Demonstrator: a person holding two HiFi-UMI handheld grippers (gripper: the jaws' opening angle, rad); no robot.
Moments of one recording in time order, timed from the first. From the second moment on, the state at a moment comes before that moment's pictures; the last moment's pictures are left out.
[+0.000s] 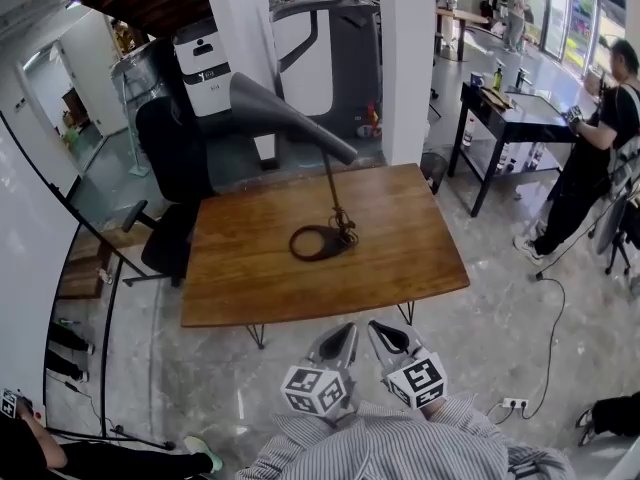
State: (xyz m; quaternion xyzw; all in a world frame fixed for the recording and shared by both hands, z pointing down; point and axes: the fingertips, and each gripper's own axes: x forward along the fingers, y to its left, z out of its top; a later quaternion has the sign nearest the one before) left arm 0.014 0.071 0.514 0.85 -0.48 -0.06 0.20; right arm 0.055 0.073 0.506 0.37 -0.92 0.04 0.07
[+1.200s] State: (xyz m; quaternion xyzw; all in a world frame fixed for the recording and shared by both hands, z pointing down) left arm -0.045 -0.157 0.509 0.89 -0.44 -0.02 0.15; right arm 0.027 -0.136 0.490 0.44 -0.90 0.00 0.06
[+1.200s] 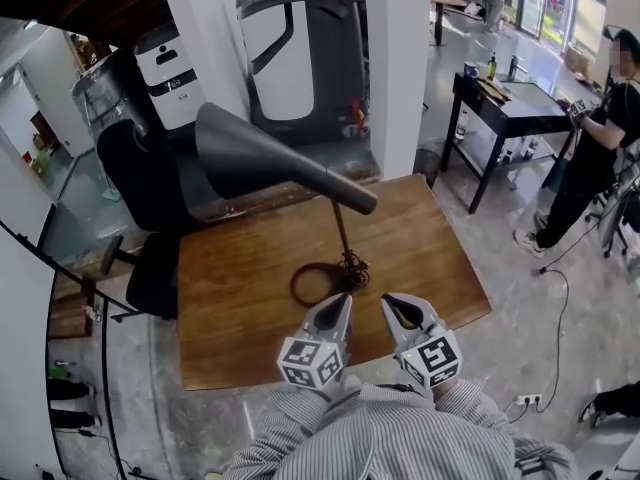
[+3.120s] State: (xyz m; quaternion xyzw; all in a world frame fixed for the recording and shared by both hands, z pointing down) left arm -0.031 -0.304 0.519 0.88 -0.46 0.05 0.12; right arm 0.004 -0.277 0.378 0.42 -0.84 -0.29 0.18
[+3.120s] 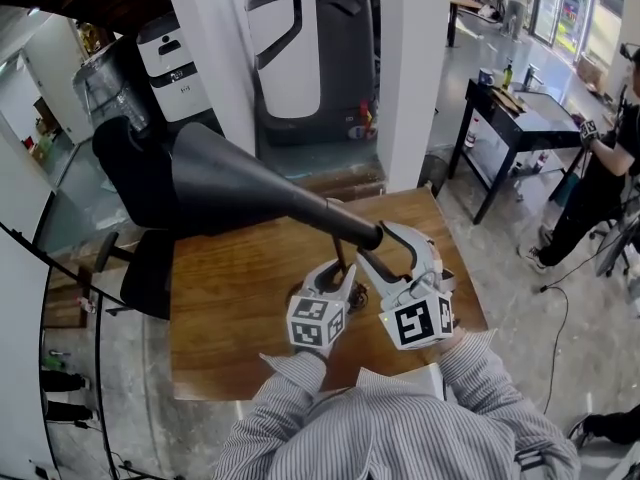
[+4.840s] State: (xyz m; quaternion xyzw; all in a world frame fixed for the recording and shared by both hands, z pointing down) left arm -0.025 -0.305 0.520 0.88 -0.46 0.06 0.10; right arm 0.016 -0.279 0.359 0.36 -0.80 -0.39 0.29
